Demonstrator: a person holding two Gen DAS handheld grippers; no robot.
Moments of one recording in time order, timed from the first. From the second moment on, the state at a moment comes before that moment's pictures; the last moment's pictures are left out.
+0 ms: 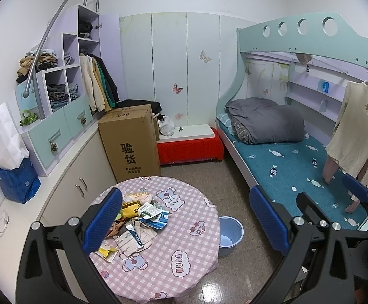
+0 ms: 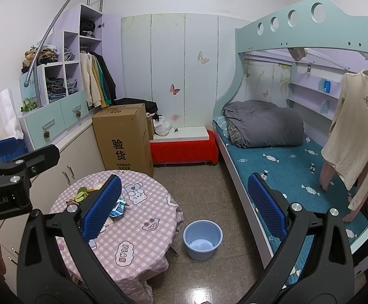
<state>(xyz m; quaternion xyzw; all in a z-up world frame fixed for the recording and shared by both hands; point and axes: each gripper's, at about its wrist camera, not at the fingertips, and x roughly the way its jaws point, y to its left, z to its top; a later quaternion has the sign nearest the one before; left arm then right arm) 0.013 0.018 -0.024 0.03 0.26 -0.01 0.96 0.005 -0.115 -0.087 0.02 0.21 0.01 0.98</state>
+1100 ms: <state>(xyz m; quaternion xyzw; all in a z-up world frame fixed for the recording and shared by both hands) 0.153 0.191 -0.205 -0.14 0.51 0.13 0.84 0.213 -0.027 -0.248 0.03 0.47 0.15 0.87</state>
